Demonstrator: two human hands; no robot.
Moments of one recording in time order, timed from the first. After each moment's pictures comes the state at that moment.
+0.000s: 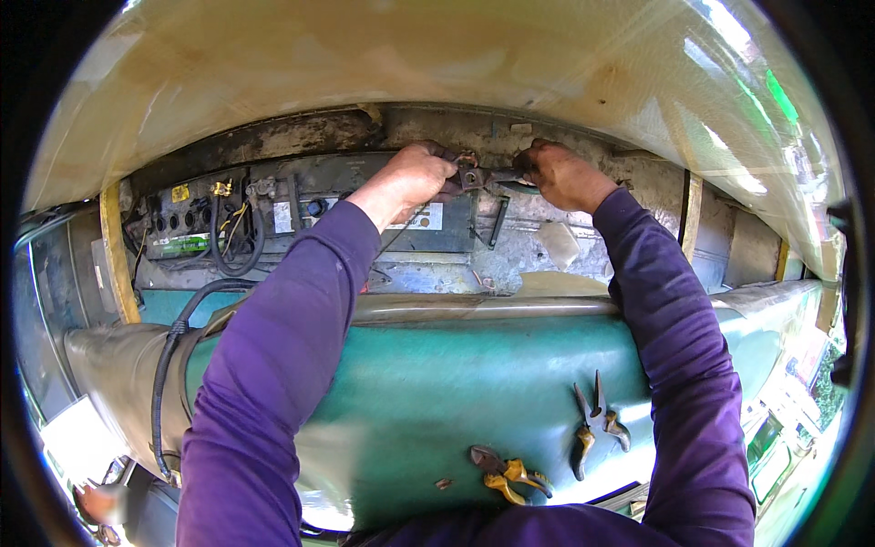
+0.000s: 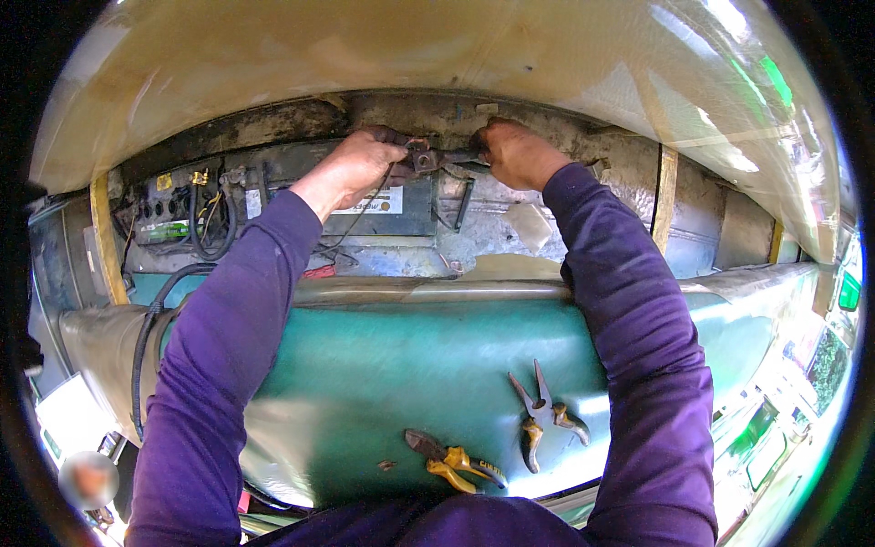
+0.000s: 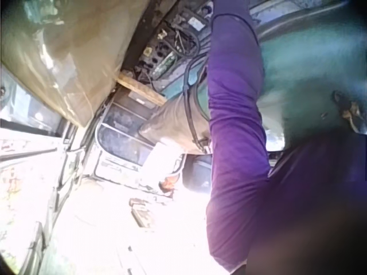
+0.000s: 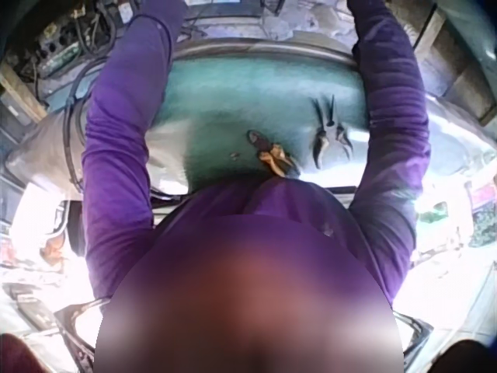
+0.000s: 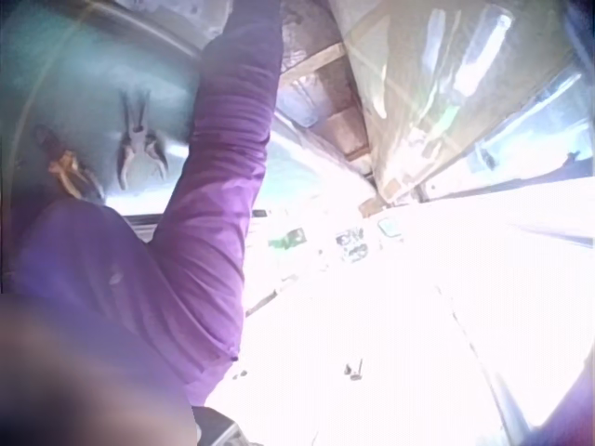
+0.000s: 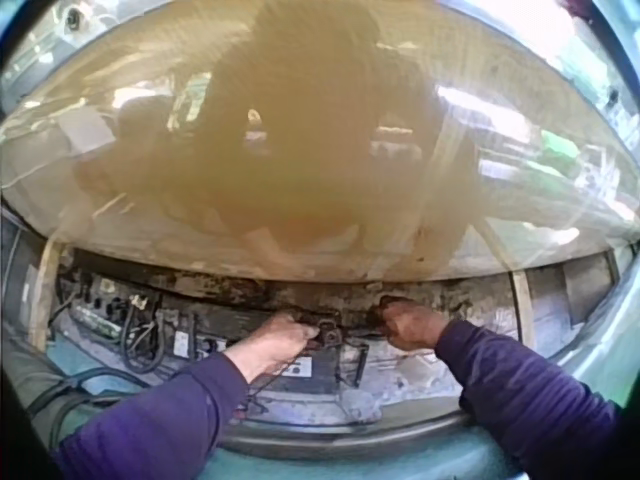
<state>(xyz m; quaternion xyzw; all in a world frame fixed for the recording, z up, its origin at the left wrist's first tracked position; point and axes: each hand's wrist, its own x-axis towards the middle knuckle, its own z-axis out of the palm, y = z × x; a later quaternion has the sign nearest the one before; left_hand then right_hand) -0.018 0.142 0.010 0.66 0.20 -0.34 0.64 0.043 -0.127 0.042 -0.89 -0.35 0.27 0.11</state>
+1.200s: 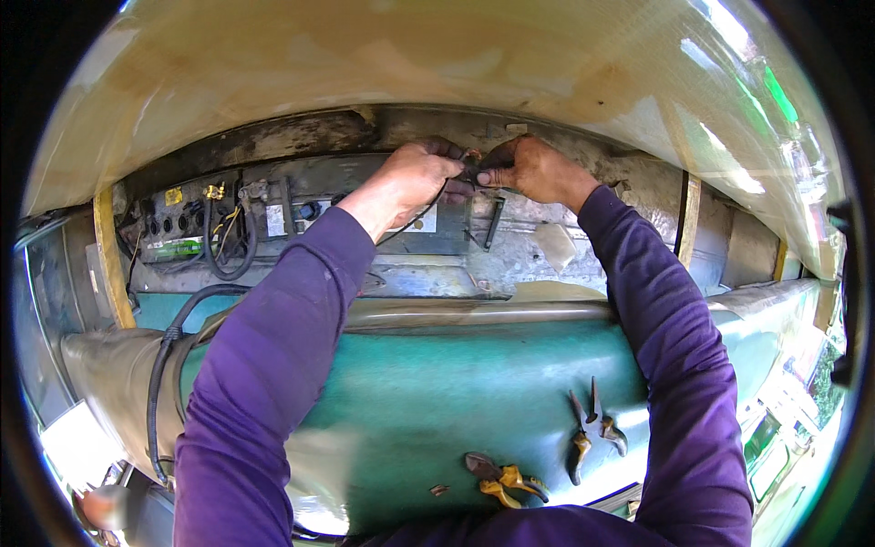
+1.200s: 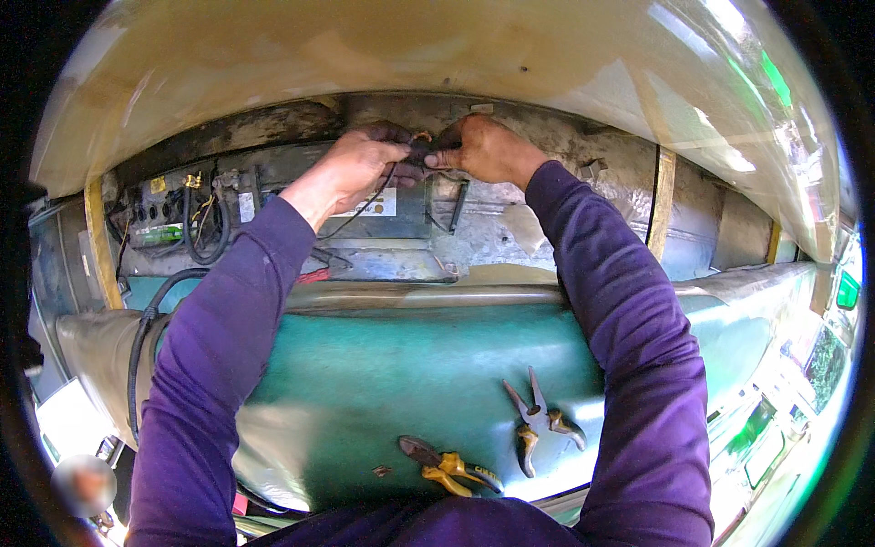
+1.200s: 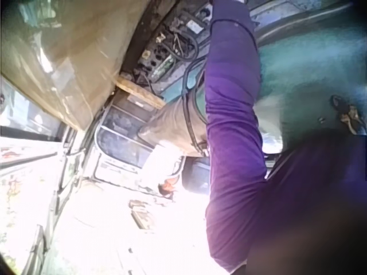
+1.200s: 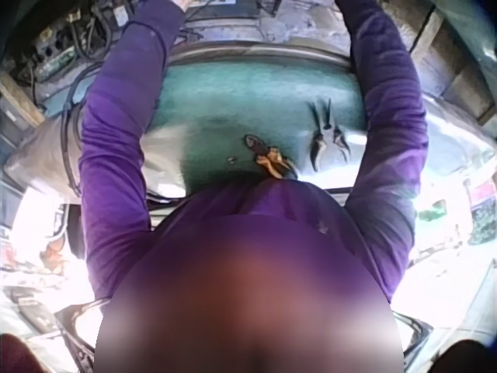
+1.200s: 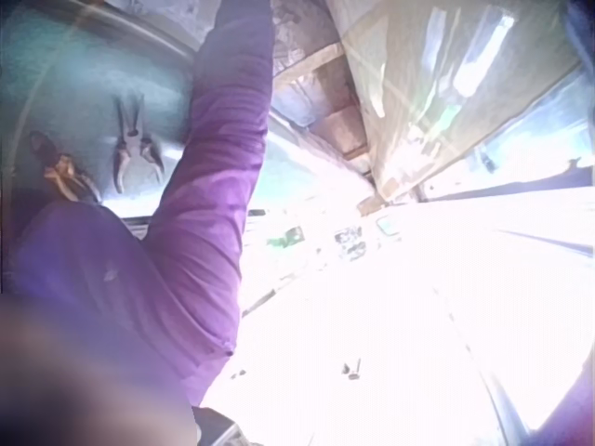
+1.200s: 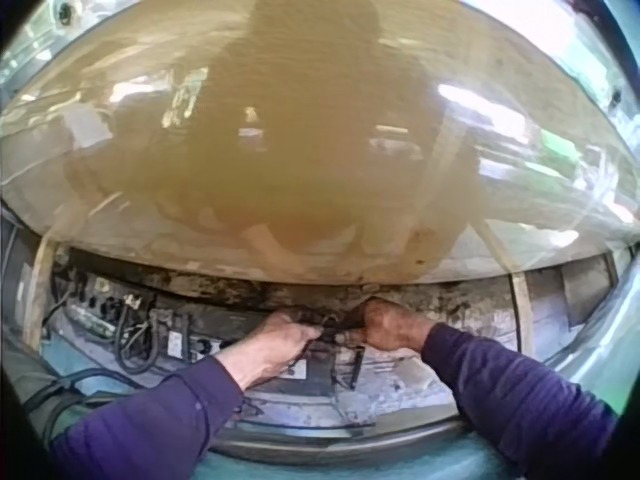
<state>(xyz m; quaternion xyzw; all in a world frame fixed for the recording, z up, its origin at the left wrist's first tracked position) -0.016 0.132 0.034 0.49 0.21 -0.34 0.77 0.048 -0.085 0.053 -0.85 -0.27 0.38 0.23</state>
